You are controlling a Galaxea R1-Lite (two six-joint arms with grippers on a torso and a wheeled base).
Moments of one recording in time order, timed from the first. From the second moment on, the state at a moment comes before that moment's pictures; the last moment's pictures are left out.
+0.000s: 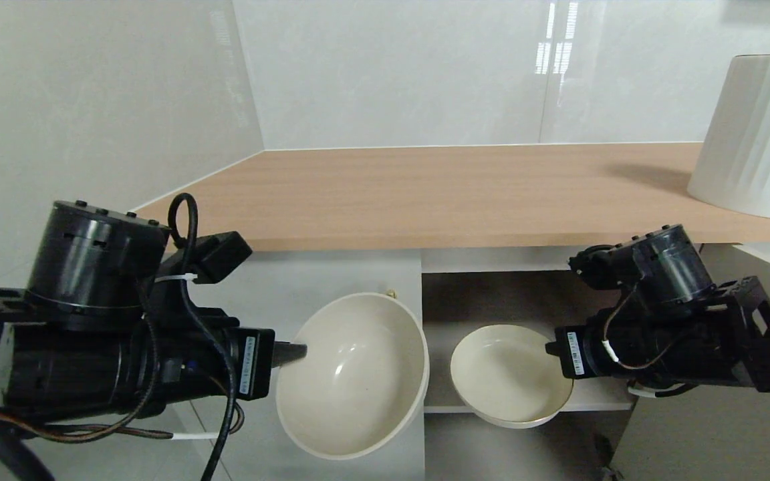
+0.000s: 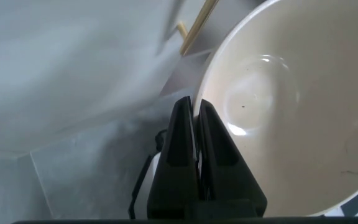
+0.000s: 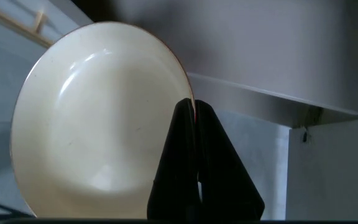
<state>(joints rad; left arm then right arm) -0.49 1.44 -0.84 0.05 -0.14 -0.31 0.55 1.68 -0.88 -0.06 -0.08 0.32</state>
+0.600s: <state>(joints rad) -0.50 1.52 -0.83 0.05 -0.14 -0.31 0.55 1.79 -0.85 -0.14 -0.09 0.32</state>
